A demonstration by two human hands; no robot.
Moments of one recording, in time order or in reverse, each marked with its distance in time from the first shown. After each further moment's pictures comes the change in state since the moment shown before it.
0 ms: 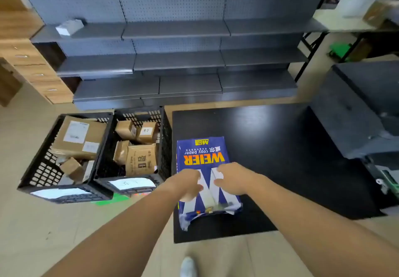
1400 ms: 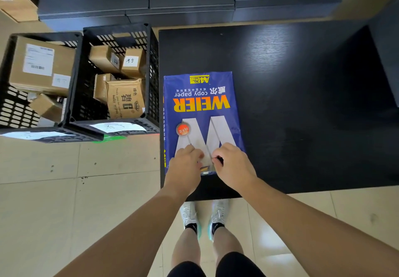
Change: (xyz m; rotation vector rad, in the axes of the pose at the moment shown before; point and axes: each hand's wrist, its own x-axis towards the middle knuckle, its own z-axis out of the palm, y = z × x) left_hand 0.064 -0.017 0.145 -0.125 0.317 -0.094; right_hand 0.083 0.074 0.144 0.108 0.299 -0.110
